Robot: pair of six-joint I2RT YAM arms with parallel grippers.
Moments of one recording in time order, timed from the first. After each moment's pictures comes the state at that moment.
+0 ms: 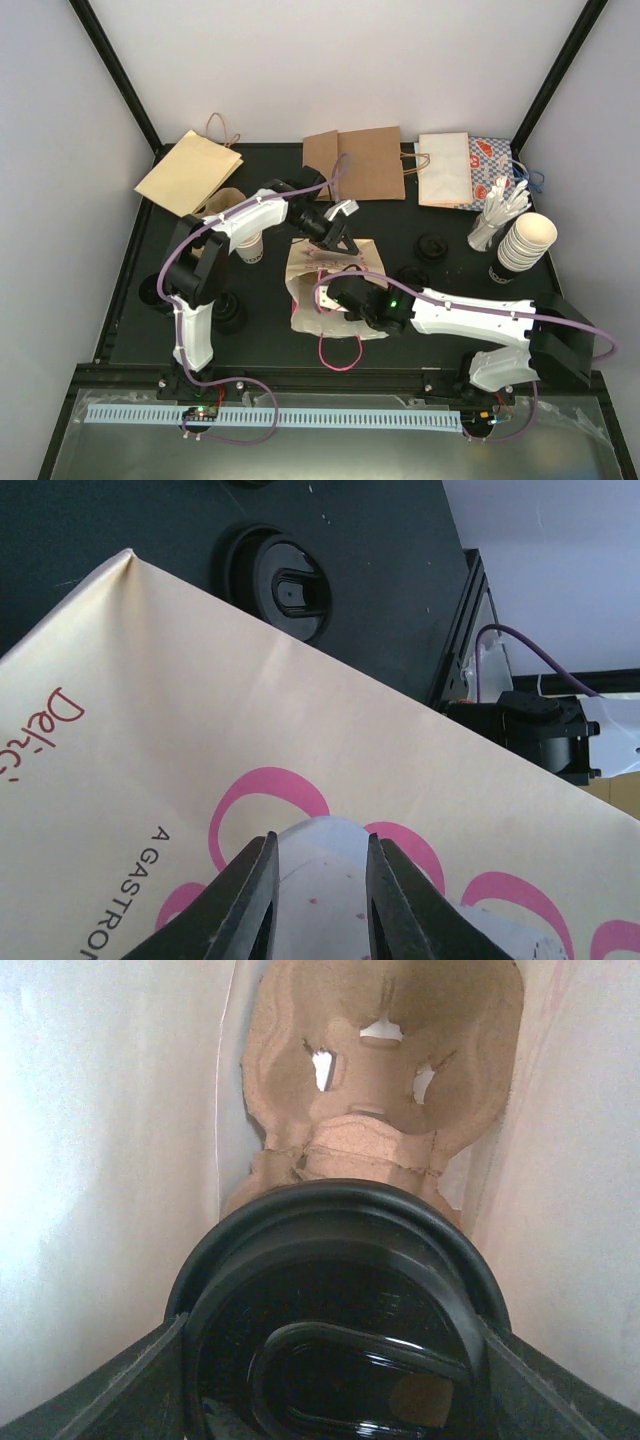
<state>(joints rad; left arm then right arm) -0.56 1.99 1.53 -0.77 0.96 -0.07 1.16 1.35 0.82 -0.46 0.53 -0.68</state>
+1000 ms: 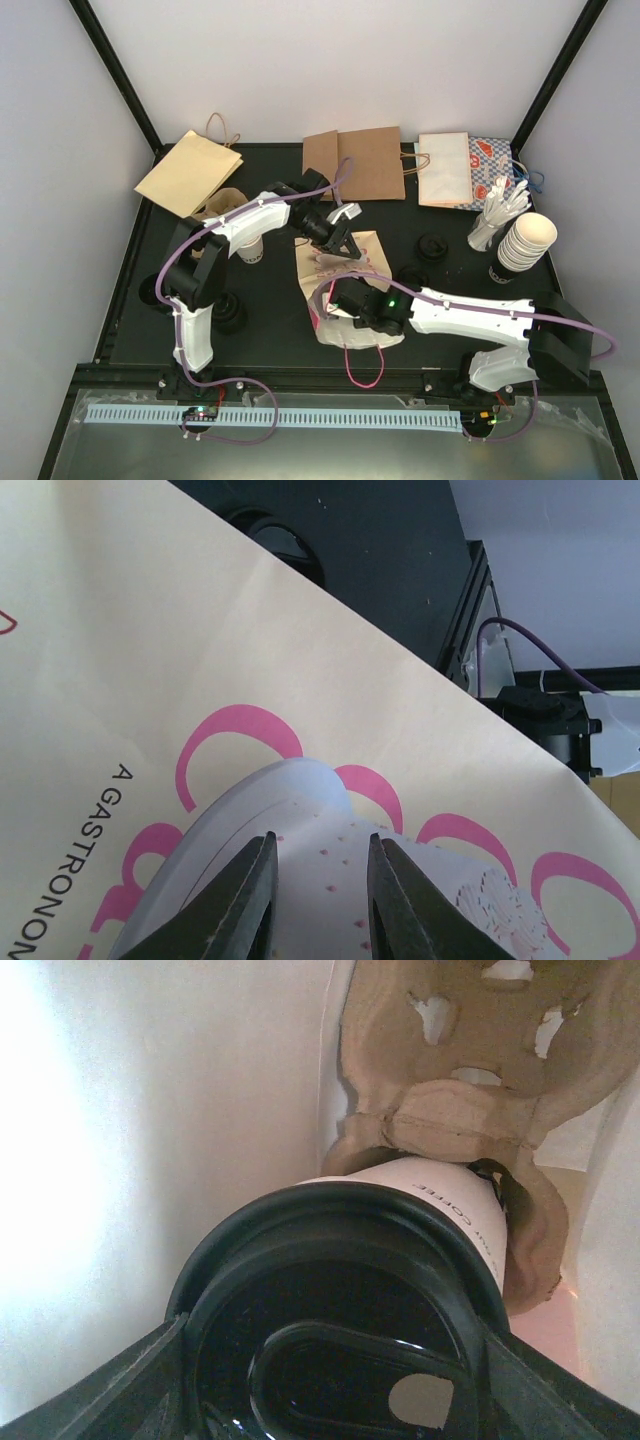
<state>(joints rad) -0.59 1.97 1.51 -0.76 0.94 -0.10 1.17 1.36 0.85 -0.64 0.51 -0.61</state>
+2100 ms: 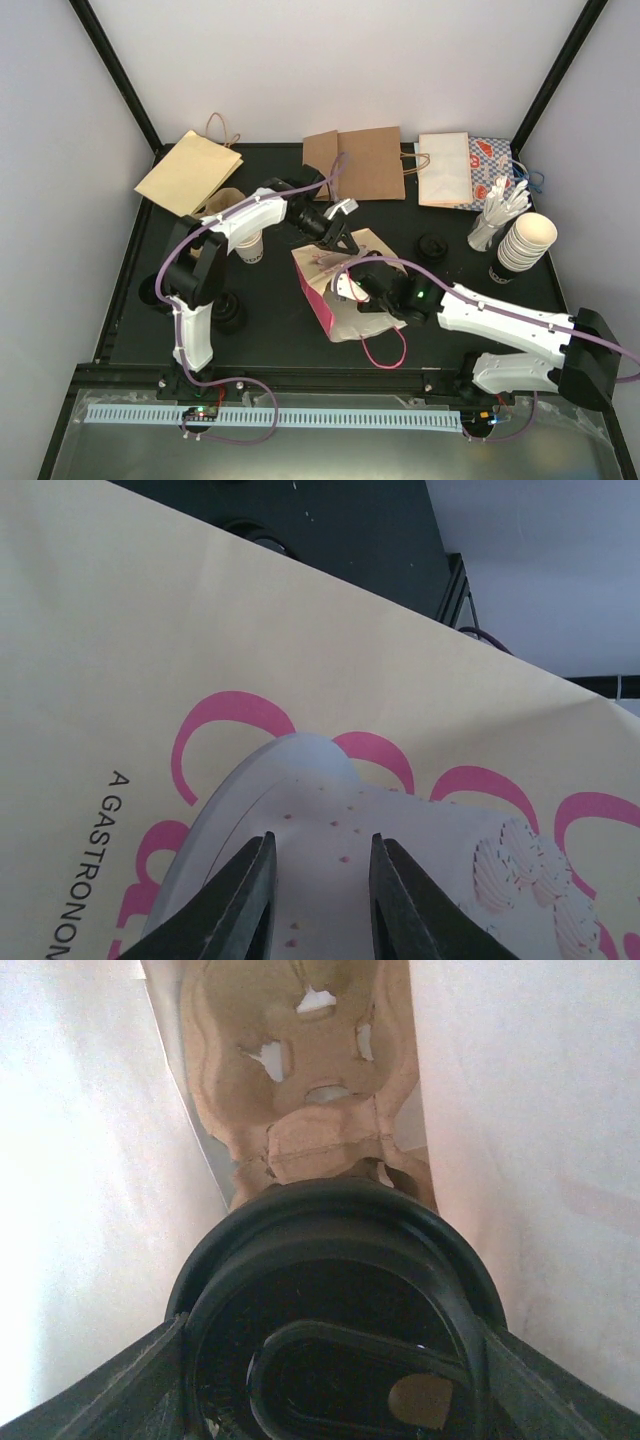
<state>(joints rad) -0.57 1.98 1.54 -0.79 0.99 -0.11 1.06 1.19 0.82 -0.55 0.42 -0.69</state>
